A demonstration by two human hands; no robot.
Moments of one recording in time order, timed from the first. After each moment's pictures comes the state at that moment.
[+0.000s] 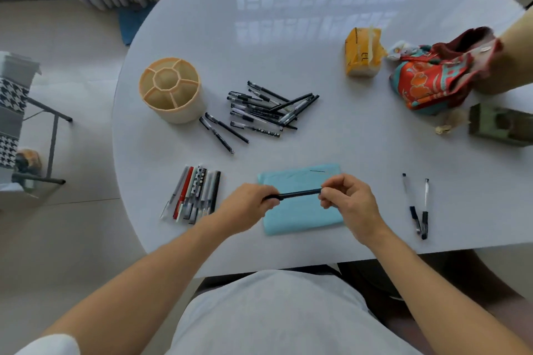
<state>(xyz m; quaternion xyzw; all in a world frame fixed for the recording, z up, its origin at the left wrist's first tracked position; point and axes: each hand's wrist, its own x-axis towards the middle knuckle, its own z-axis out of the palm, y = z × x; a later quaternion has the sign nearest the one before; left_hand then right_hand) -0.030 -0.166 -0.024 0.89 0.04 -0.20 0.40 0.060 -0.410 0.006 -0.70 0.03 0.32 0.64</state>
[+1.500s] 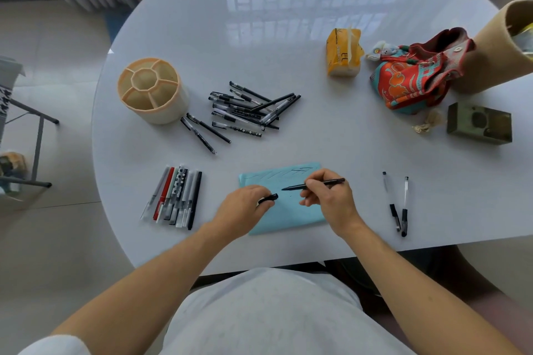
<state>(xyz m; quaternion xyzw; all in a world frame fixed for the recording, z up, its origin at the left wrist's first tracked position) -0.027 -0.207 -0.039 0.93 0.05 -0.12 0.34 0.069 -0.412 -0.007 -0.71 0.05 0.29 0.64</state>
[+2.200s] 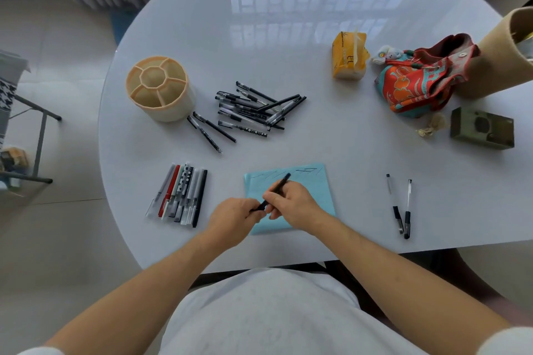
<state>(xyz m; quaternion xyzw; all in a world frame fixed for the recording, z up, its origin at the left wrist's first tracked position) -0.057 -0.193 -0.034 0.91 0.13 -0.19 0.34 0.045 -0.348 -0.023 -0.74 -0.06 0.45 0.49</state>
